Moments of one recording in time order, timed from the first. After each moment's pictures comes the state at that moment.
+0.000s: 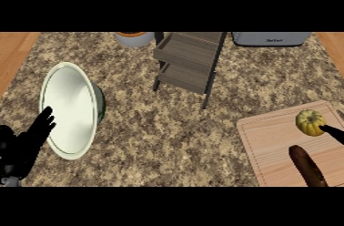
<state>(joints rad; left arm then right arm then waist) 0.05 0.53 -0.09 -1.36 0.32 0.11 0.10 0.18 -0.85 0.02 -1.79 0.31 0.52 0.37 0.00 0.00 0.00</state>
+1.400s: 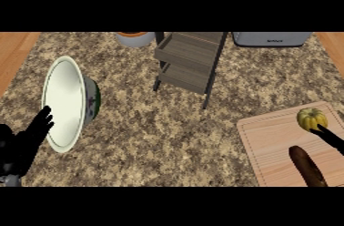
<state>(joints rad) 0.04 0.42 0.08 -1.34 0.17 -0.02 0.13 0.11 -0.62 -0.10 -1.52 0.61 0.59 0.06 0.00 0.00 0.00</state>
